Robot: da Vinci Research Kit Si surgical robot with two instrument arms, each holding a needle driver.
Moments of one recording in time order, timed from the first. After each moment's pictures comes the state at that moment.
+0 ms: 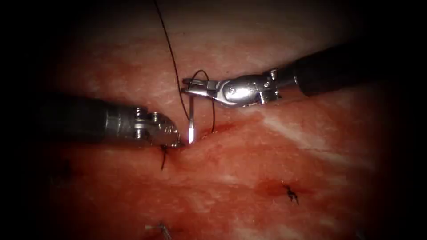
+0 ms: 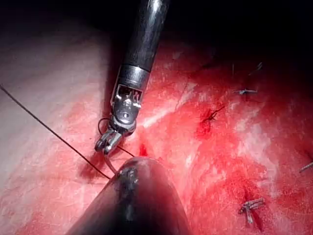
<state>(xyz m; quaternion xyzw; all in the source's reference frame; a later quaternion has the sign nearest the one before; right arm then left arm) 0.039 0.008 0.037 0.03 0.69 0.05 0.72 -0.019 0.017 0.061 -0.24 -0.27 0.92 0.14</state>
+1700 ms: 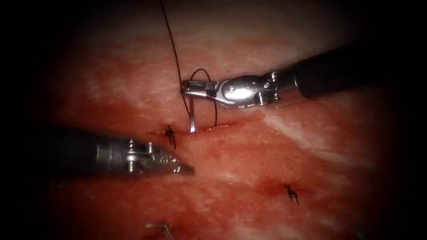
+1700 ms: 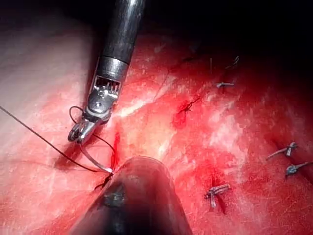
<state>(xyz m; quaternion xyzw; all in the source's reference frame) 0.040 0.009 0.037 0.09 0.67 0.08 0.74 -0.021 0.013 0.059 -0.32 -0.18 0.91 0.17</state>
